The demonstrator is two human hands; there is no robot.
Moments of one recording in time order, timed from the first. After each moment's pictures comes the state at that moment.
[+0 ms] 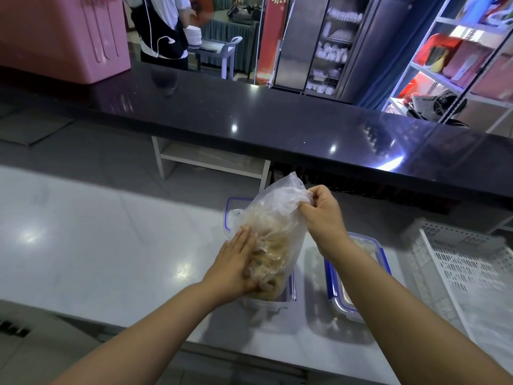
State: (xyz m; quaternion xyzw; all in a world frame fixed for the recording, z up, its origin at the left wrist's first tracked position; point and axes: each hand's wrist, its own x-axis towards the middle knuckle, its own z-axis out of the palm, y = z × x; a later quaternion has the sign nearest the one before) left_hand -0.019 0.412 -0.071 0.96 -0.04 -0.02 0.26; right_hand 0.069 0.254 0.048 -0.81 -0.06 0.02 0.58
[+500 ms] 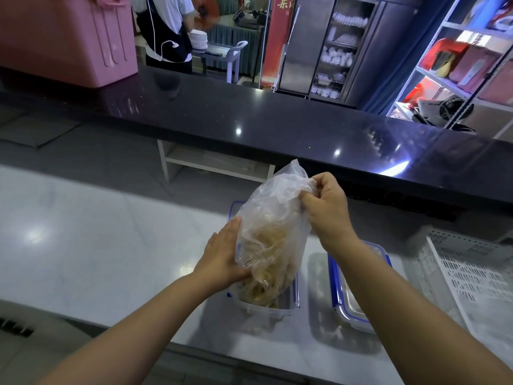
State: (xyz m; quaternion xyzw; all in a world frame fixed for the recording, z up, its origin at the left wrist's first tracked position) left_hand -0.012 0.433 -0.048 0.93 0.05 0.04 0.36; right_hand 0.072 0.267 0.072 -0.80 -0.12 -0.04 0.59
